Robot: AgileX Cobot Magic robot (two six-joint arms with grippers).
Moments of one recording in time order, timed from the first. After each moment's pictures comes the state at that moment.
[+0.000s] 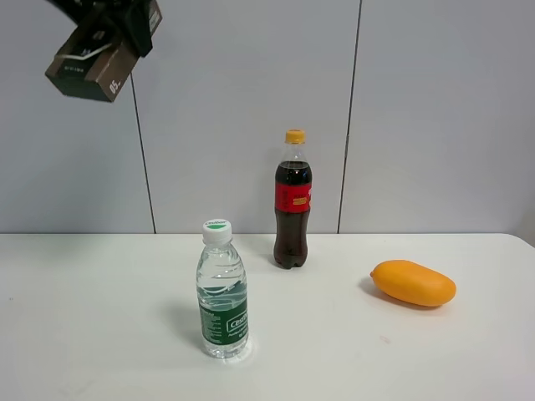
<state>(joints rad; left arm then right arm) -0.37 1.82 -2.12 0.14 1.14 0.18 -0.07 0.00 -0.50 0.23 1.08 -0.22</state>
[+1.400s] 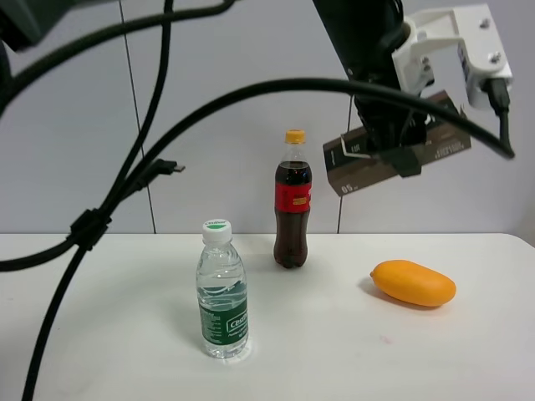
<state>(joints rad) -0.88 2.40 -2.54 -0.05 1.04 1.05 -0.07 0.00 -0.50 0.23 1.08 -0.22</state>
